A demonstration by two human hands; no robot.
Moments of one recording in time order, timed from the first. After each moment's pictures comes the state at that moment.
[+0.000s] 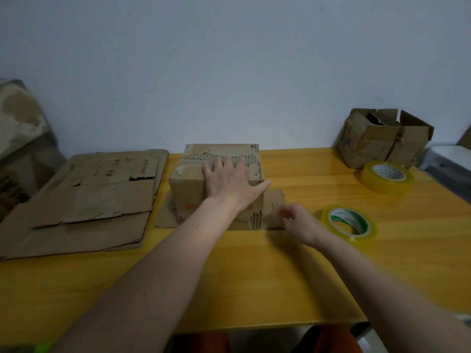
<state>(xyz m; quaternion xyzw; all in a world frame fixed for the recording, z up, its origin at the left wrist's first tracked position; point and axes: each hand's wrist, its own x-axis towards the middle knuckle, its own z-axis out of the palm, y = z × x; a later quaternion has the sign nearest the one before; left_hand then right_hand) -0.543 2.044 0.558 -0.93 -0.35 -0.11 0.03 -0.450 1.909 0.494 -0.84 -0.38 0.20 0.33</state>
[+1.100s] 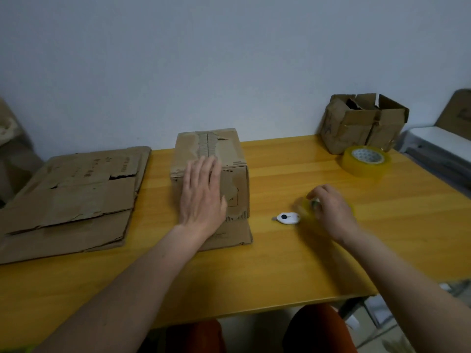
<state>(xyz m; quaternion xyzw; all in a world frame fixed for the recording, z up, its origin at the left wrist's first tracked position) -0.574 2.046 0.496 -0.93 -0.22 -0.30 0.07 -0.404 1.829 0.480 -0.91 -0.34 -0.04 0.23</state>
